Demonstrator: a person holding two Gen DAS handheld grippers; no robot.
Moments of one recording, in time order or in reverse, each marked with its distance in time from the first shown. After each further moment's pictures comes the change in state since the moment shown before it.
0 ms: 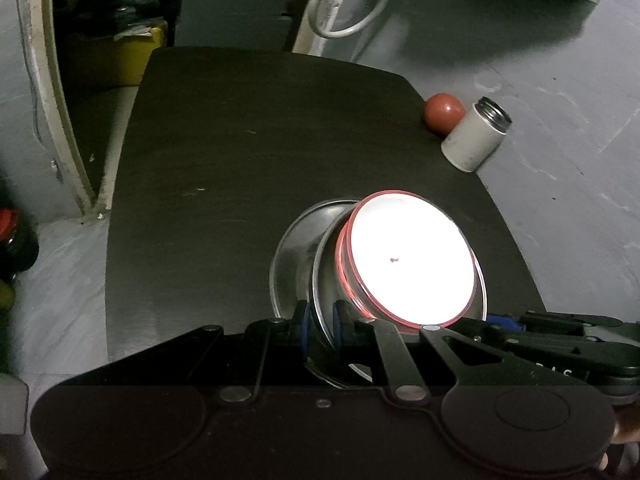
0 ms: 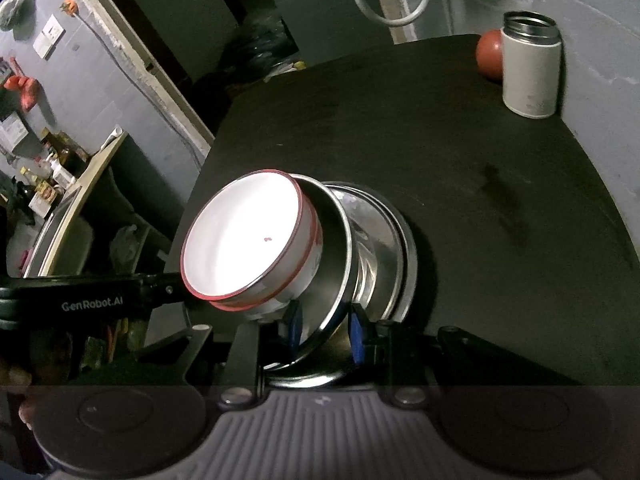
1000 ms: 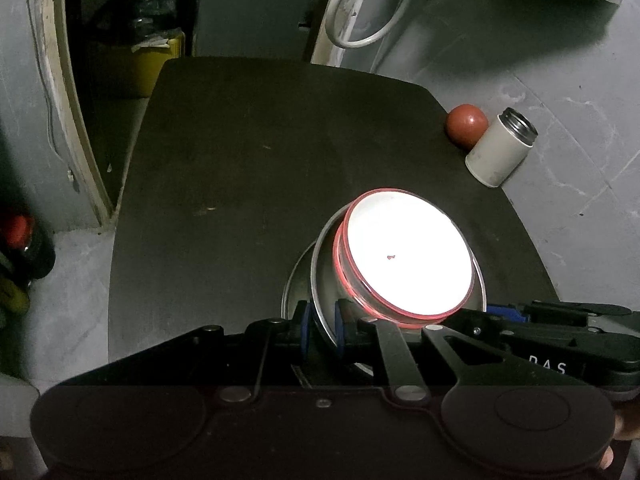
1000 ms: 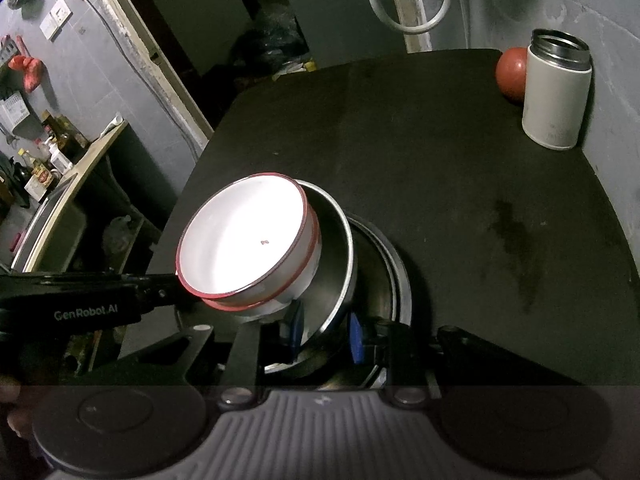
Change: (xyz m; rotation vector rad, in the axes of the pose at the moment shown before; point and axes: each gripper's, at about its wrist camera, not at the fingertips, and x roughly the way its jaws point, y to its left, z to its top) left arm 0.017 -0.002 0.009 -0.002 -0.042 0.065; right arm 0.014 0.005 0.009 -0.065 -0.010 -0.021
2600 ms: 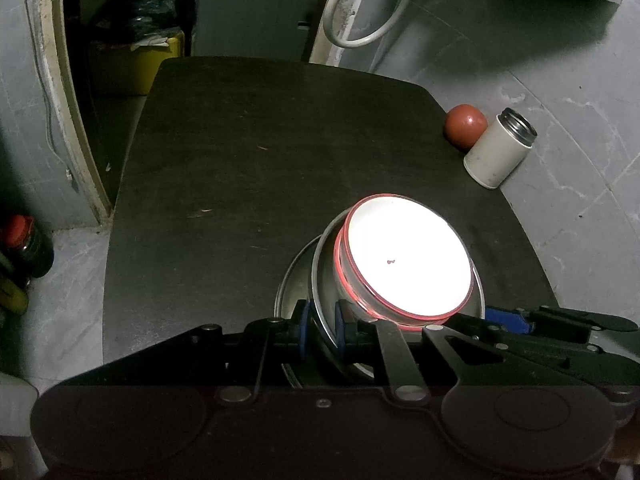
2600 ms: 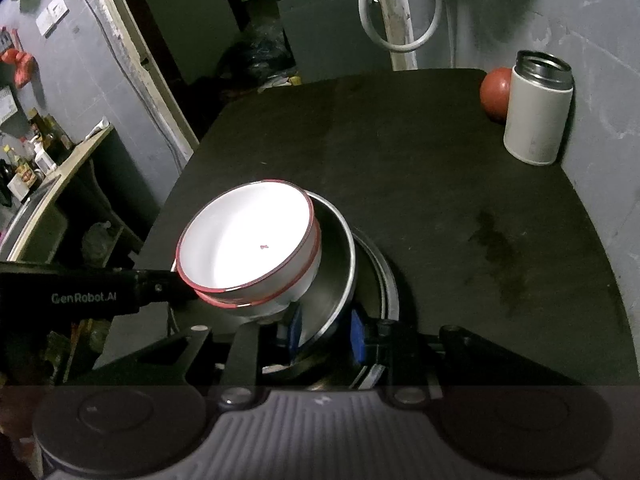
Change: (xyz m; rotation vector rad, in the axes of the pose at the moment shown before) left arm 0.000 0.001 0.003 0.000 0.007 -0.005; right arm -0.008 0.013 -0.007 -0.026 -0.055 -0.085
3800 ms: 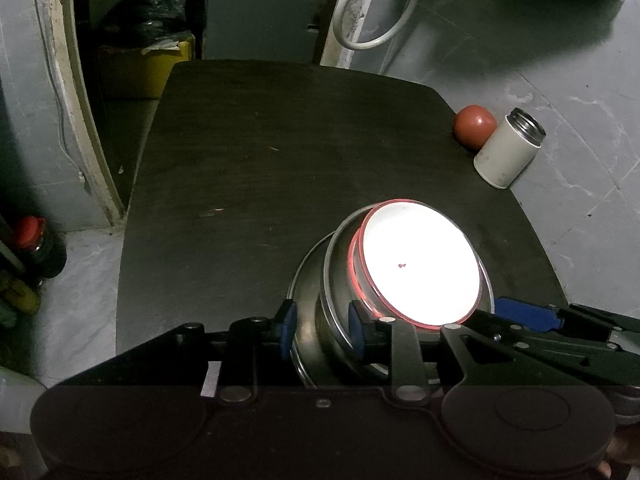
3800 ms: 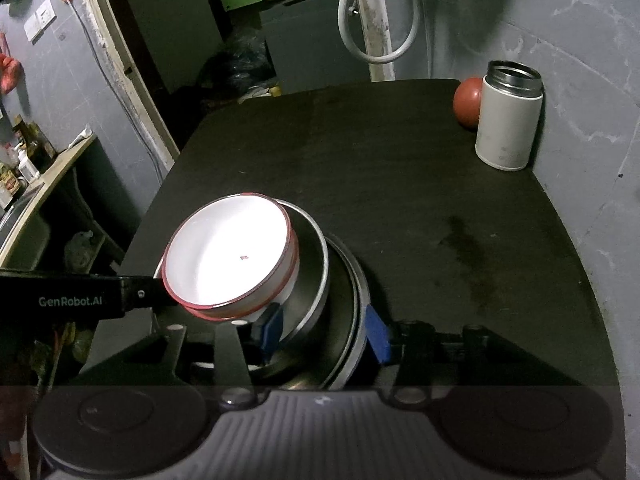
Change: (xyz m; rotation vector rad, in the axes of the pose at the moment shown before) left arm -0.002 -0.008 -0.003 -0.004 -0.010 0.048; right arm -0.009 -0.006 -0.003 0.012 -0.035 -0.060
